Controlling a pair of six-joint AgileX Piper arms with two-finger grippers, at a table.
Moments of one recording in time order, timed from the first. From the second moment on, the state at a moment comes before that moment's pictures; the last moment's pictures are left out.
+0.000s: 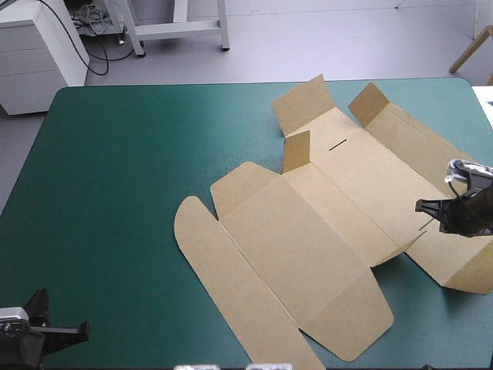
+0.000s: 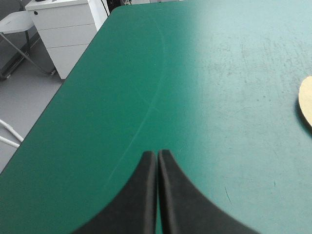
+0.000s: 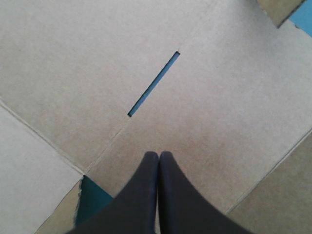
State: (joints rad) left arm 0.01 -0.02 -0.43 0.19 0.89 -0.10; right arm -0.34 1.39 -0.99 0.16 0.94 -0.16
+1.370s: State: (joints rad) left arm 0.01 -0.02 -0.43 0.19 0.89 -0.10; right arm -0.34 0.91 -1.26 0.15 1.25 -0.01
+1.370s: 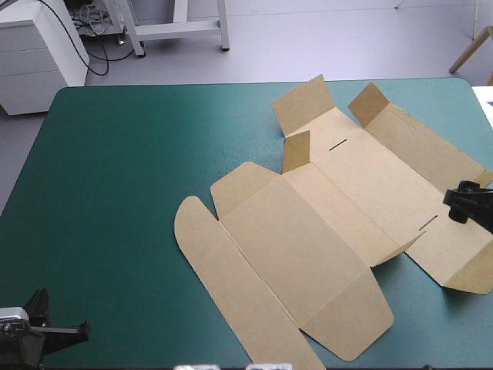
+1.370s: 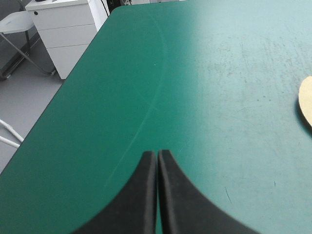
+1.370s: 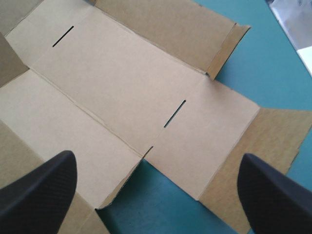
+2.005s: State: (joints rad) left arm 0.01 -0.02 -0.43 0.19 0.87 -0.10; right arm -0.34 0.93 -0.80 0.34 1.12 0.12
